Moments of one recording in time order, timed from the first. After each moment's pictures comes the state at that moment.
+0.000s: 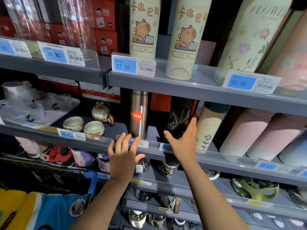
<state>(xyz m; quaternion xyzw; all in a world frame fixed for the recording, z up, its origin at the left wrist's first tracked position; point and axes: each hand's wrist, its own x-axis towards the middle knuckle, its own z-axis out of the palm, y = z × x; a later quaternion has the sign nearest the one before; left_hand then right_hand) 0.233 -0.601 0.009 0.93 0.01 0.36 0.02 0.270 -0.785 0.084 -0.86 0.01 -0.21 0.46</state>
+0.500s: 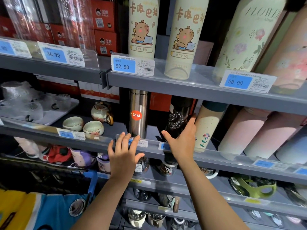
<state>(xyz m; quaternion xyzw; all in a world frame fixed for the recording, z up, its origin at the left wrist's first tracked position) 0.231 -0.603 0.010 0.93 0.01 0.36 0.01 0.269 -0.781 0.085 -0.88 0.04 -0.23 0.42</state>
